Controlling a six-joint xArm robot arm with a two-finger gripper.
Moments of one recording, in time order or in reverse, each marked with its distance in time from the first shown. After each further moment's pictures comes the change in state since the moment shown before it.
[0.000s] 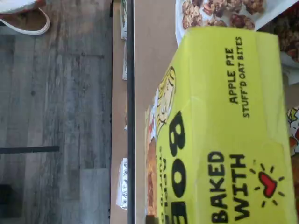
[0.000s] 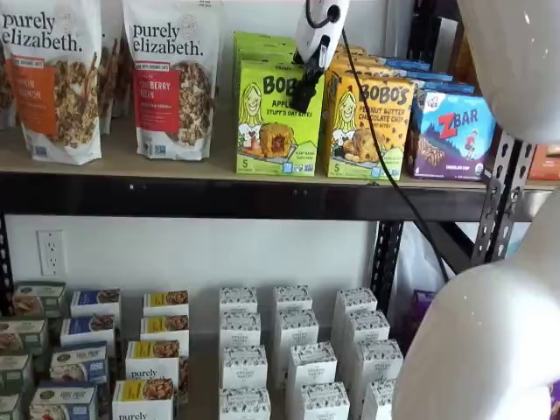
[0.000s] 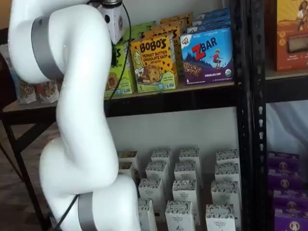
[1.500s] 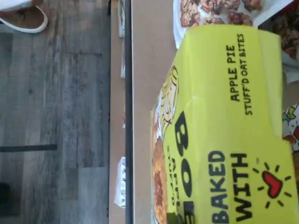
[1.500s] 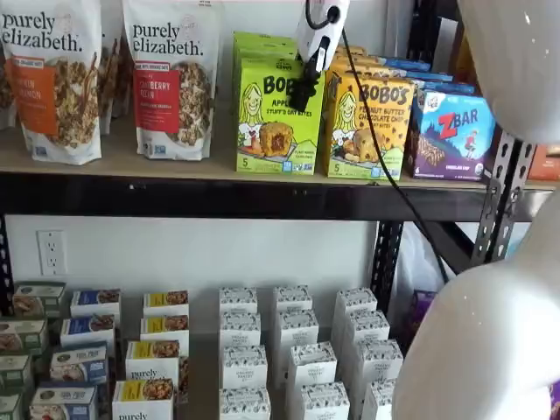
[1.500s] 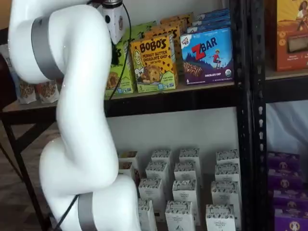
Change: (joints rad) arm 0.001 -0.001 0.003 -0.005 -0.005 0.000
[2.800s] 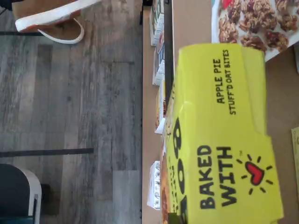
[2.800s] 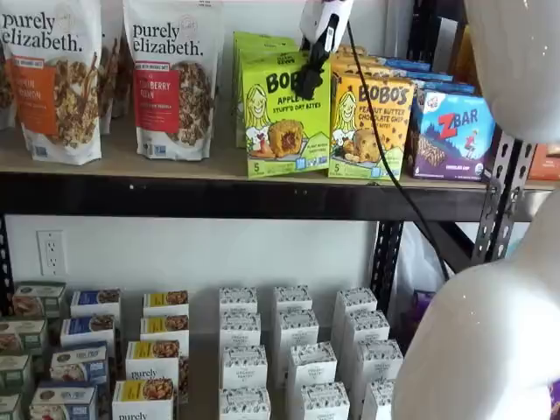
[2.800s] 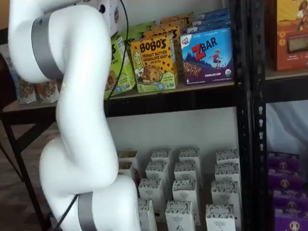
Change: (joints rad) arm -0.014 -0.001 -0.097 0.040 0.183 0.011
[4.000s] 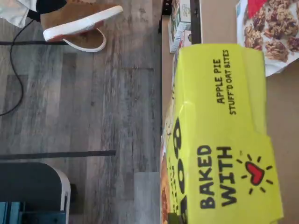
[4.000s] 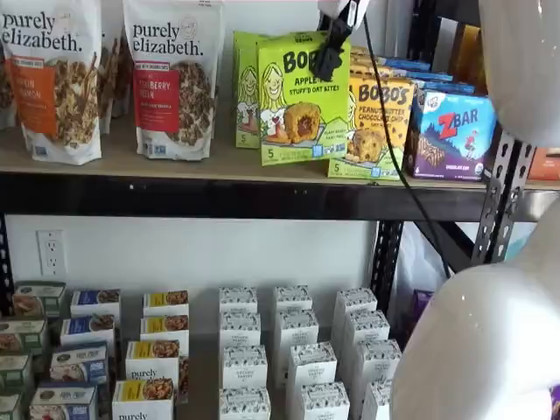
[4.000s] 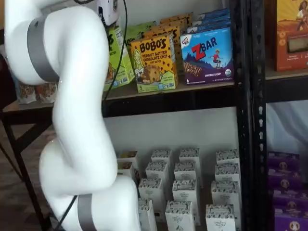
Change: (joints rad) arm -0.063 -0.042 -0.069 0.048 0.160 -0.023
